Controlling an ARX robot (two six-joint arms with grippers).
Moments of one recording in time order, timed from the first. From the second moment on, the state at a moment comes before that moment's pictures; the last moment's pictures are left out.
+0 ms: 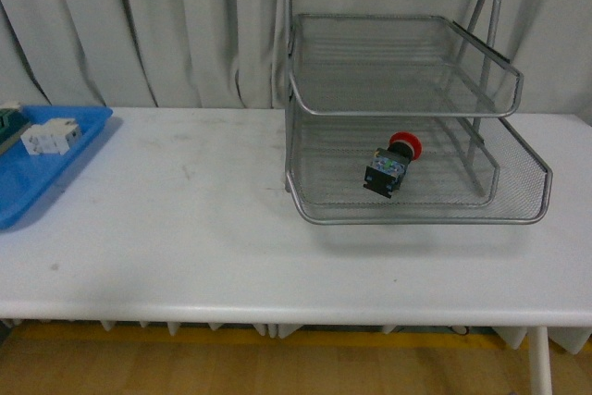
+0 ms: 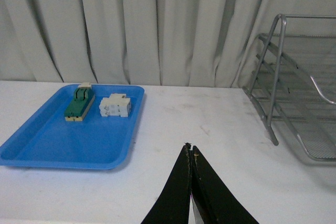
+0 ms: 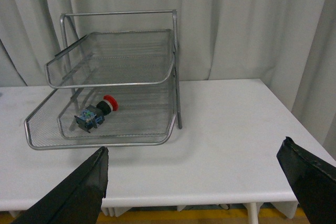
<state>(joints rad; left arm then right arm) 0.00 0.71 0.07 0.62 -0.01 0.00 0.00 0.00 0.01 0.00 0.00 0.00</state>
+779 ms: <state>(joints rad) 0.00 0.30 0.01 0.30 0.00 0.00 0.00 0.00 0.01 0.00 0.00 0.00</state>
